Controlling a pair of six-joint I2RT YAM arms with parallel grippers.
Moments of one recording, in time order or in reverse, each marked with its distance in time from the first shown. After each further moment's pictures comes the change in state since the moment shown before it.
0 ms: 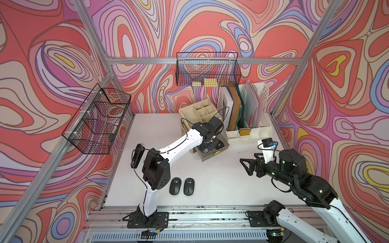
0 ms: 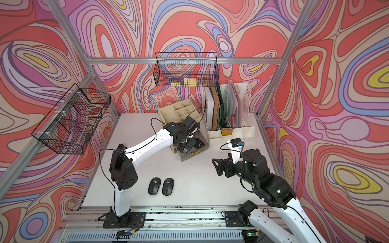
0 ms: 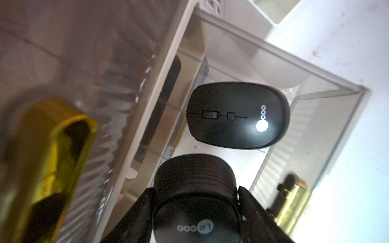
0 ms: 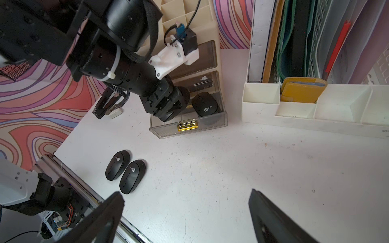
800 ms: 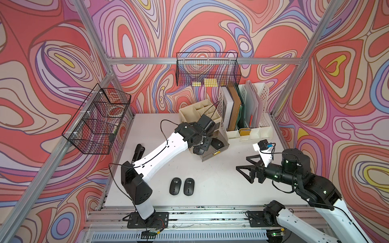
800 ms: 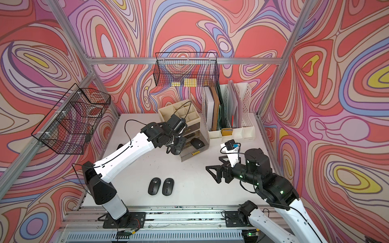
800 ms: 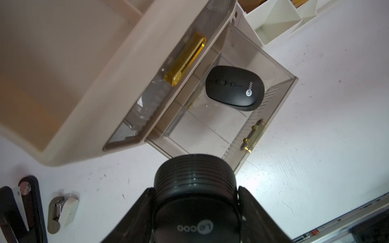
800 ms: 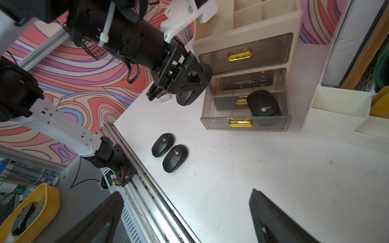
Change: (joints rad) left arm -0.039 -0.313 -0.163 -0.113 -0.030 -0.280; right arm 0.000 0.007 0.065 -0.023 -0.346 -0.053
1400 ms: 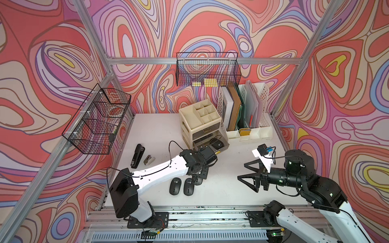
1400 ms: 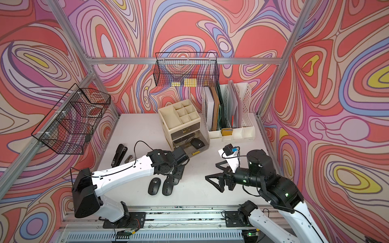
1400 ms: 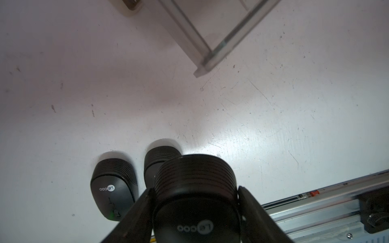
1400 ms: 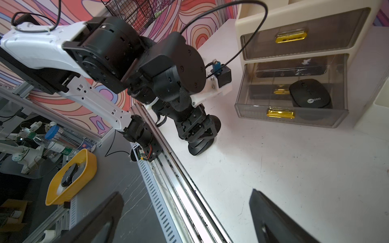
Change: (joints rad) left arm -0.195 -0.146 -0.514 0.141 0.041 -0.401; right arm 0.000 -0.007 0.016 -0.092 -0.159 -0.039
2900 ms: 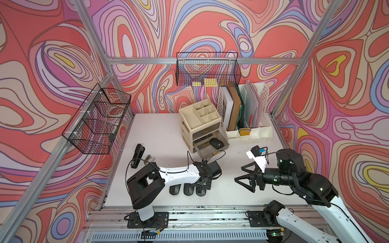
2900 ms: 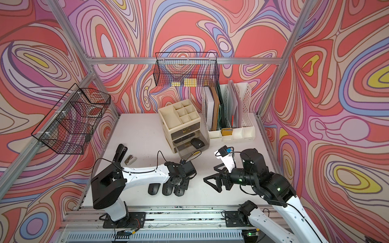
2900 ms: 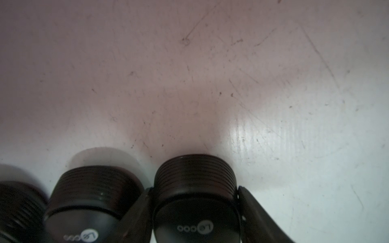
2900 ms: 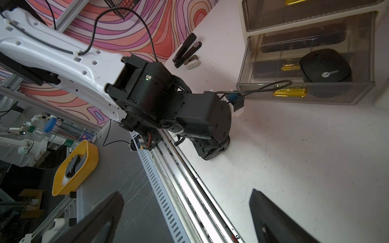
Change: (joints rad) left arm -0.064 0.194 -0.158 0.240 0.030 -0.116; right arm 0.000 0.036 -0.040 -0.011 -0.013 -0.003
